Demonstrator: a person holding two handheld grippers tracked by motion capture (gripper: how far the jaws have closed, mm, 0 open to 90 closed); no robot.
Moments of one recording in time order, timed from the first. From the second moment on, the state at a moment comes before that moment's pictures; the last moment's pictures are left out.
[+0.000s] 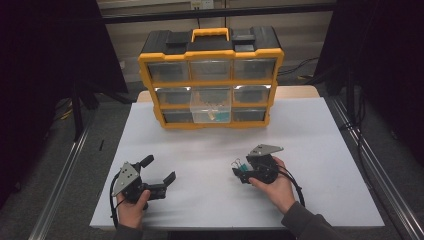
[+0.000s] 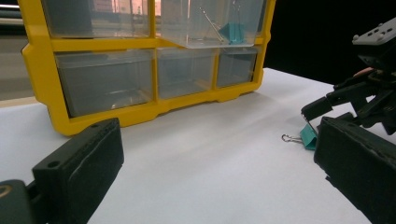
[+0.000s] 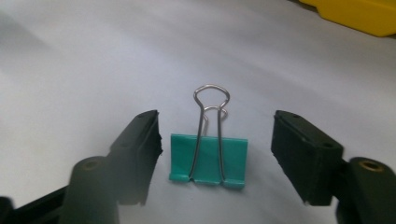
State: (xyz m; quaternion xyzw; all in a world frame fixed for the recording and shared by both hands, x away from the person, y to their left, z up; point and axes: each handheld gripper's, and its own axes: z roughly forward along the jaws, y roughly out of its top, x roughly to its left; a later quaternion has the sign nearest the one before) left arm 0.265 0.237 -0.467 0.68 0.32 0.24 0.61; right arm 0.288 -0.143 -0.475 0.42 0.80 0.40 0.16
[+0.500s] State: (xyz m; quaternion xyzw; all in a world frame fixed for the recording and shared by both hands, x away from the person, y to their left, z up) left arm 0.265 0.238 -0.467 0.69 0.31 0.23 0.61; right arm 0.291 -0.140 -0.482 0.42 0.81 0.39 0.14
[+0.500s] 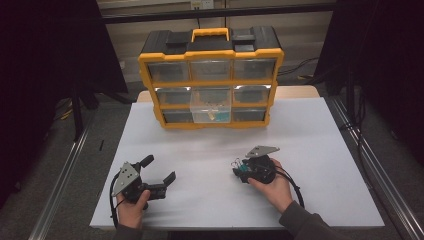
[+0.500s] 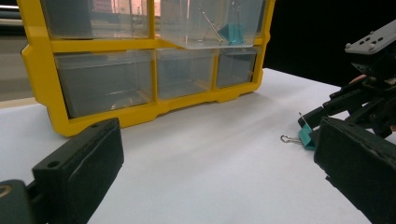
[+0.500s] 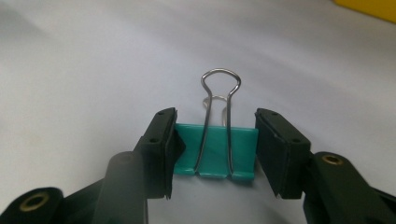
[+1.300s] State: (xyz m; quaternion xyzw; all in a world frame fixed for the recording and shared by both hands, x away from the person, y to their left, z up) left arm 0.265 0.238 -0.467 0.69 0.31 0.23 0.61; right arm 0.290 -0.160 -0.430 0.41 0.74 0.50 0.19
